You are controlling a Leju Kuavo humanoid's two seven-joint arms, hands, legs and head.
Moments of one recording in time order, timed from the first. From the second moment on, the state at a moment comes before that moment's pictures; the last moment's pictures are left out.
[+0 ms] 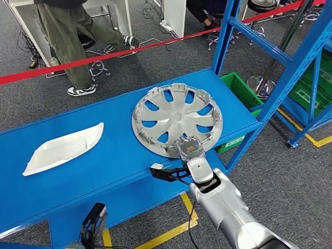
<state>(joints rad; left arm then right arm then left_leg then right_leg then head) -0.14 -0.23 0.92 -0.50 -1.07 -0.09 0.04 -0.60 0.21 0.54 -0.72 1.57 0.08 0.23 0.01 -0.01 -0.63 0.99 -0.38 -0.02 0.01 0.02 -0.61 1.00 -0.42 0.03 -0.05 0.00</state>
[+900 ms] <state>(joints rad) -0.08 -0.29 0.97 -0.60 -1.11 0.06 -0.01 -0.21 0.24 0.37 -1.63 1.50 -0.05 -0.05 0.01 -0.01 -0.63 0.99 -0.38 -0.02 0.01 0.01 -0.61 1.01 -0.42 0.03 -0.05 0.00</state>
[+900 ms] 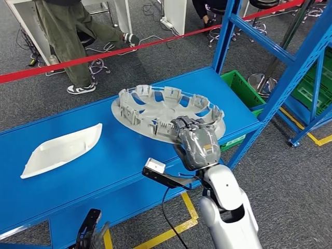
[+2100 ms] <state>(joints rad) -0.08 -0.32 0.81 -0.90 -0.97 -0.13 0.21 -0.09 0.23 0.38 -1.85 1.12 0.02 -0.16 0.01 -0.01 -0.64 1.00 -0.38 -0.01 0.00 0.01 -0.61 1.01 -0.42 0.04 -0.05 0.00</state>
